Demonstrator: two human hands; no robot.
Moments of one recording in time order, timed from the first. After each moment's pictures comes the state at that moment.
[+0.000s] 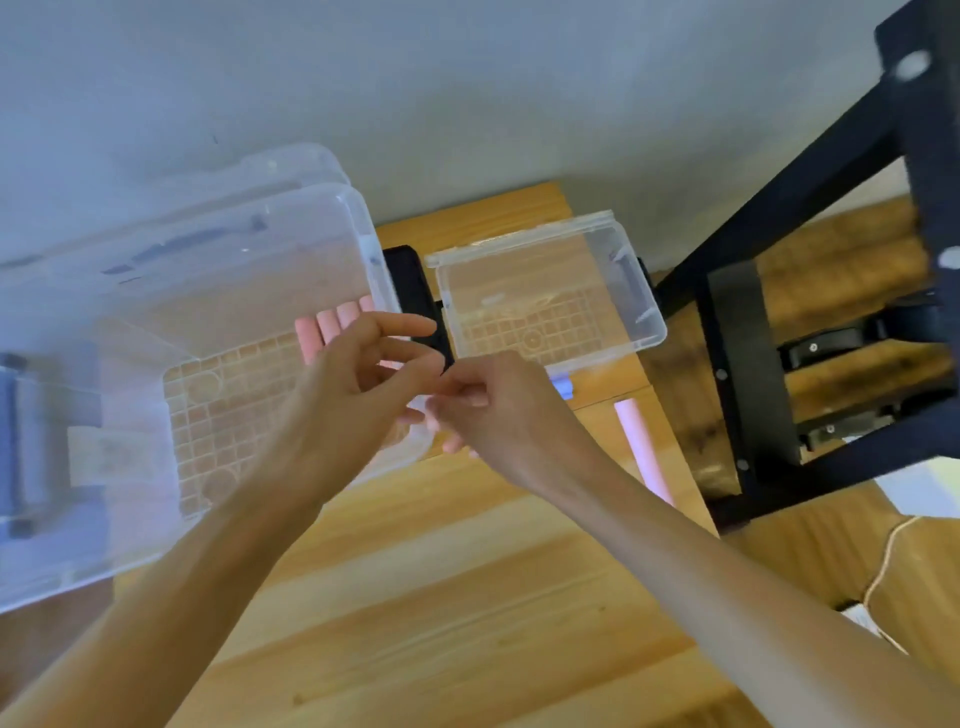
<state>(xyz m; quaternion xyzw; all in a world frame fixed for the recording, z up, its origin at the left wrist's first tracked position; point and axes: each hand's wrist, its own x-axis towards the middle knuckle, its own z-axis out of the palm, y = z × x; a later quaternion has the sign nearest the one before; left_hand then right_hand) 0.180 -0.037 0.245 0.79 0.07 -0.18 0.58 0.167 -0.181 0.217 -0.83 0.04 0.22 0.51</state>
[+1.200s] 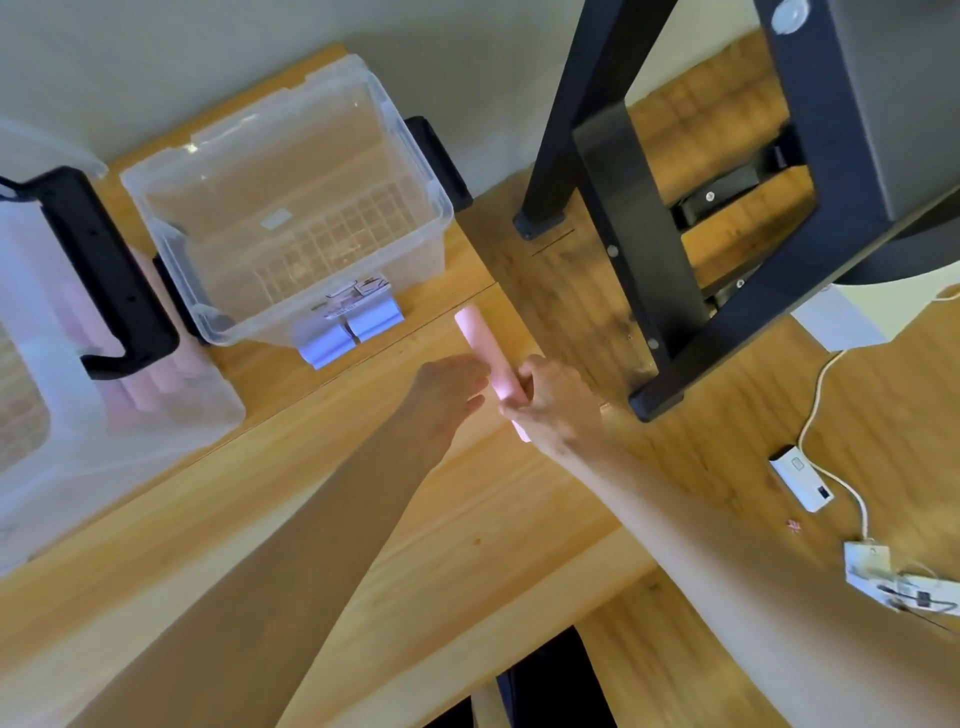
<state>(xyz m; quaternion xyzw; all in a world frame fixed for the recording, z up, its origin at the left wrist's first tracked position) 0.132 -0.267 0.057 0.64 0.27 -0.44 0.57 0.069 -0.383 0.042 -0.88 0.24 0.22 0.34</state>
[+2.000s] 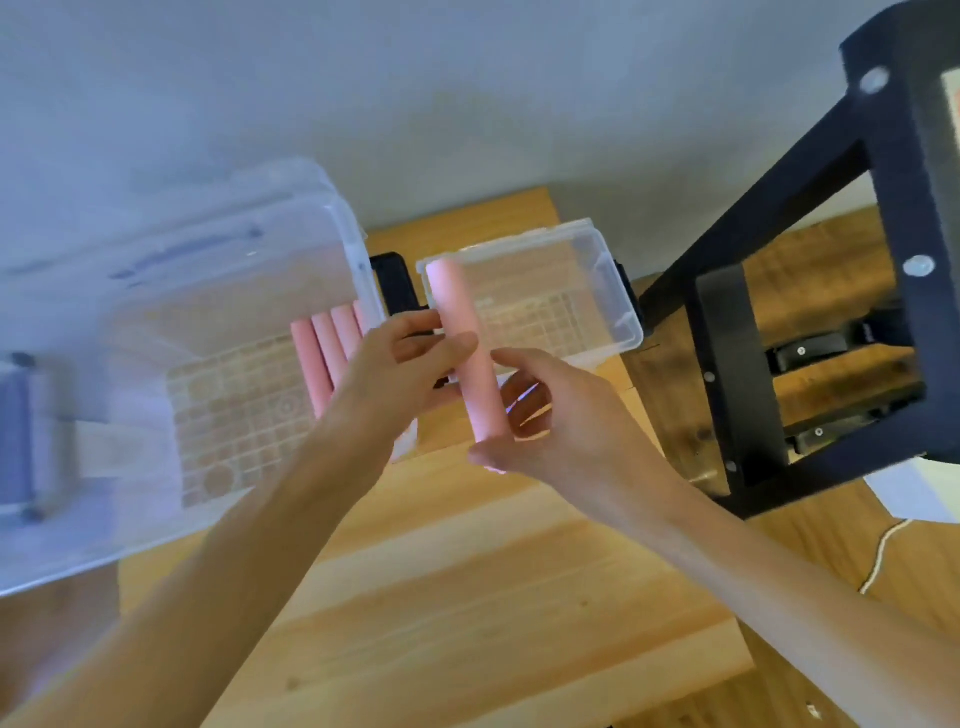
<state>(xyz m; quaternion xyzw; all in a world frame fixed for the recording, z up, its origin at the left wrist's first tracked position) 0.181 -0.100 0.247 0.68 0.17 -0.24 0.67 0.131 -0.256 0.239 -0.82 0.05 0.19 0.53</state>
